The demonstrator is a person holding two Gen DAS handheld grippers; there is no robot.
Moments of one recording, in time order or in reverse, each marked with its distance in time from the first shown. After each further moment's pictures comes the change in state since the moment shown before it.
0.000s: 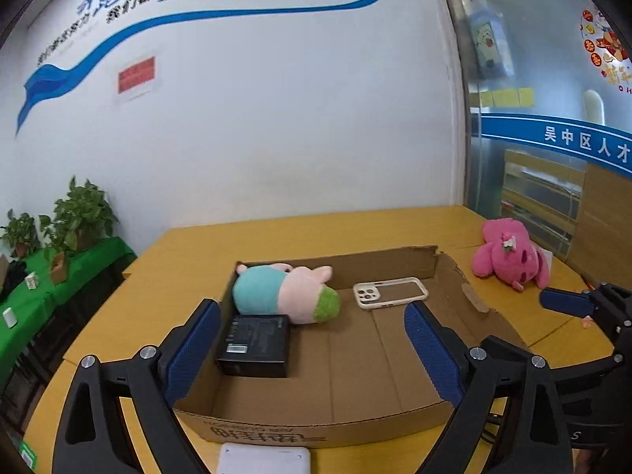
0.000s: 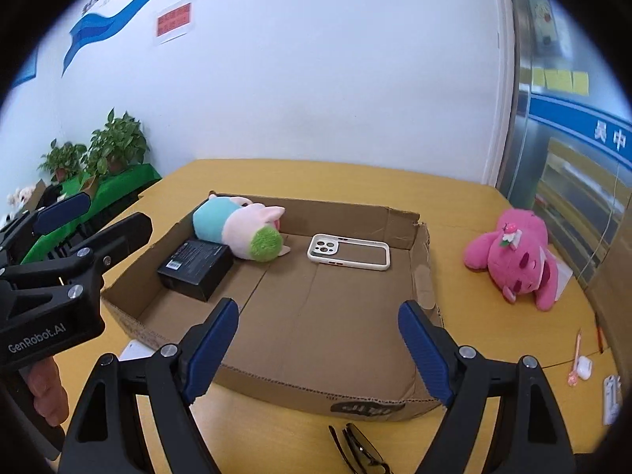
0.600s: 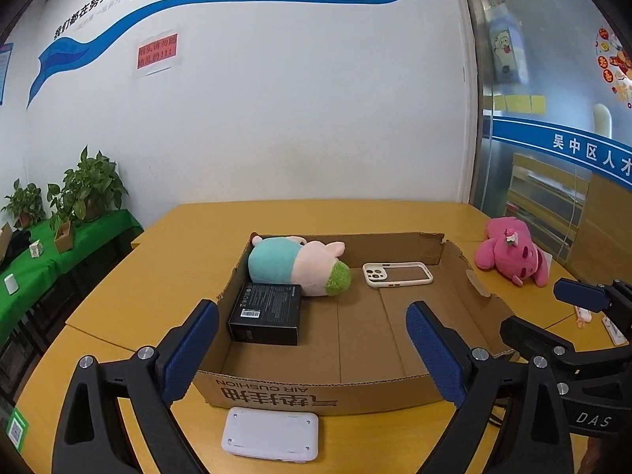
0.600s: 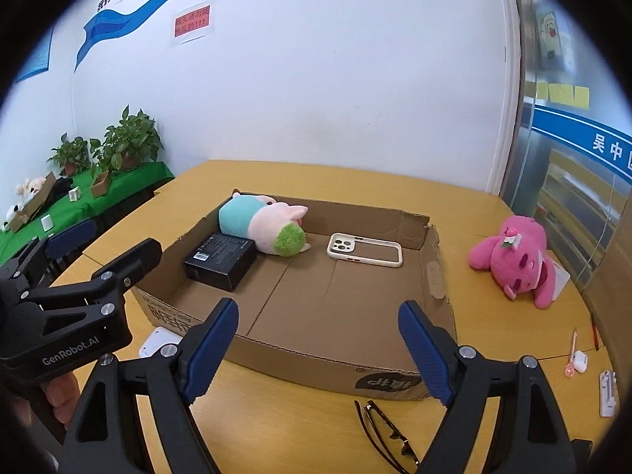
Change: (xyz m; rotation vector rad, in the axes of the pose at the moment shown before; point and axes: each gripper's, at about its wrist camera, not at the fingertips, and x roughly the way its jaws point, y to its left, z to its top) left arm -0.016 0.024 -0.028 -0.070 0.064 -0.022; right arm -0.029 0.025 -0.011 0.018 -0.017 0.008
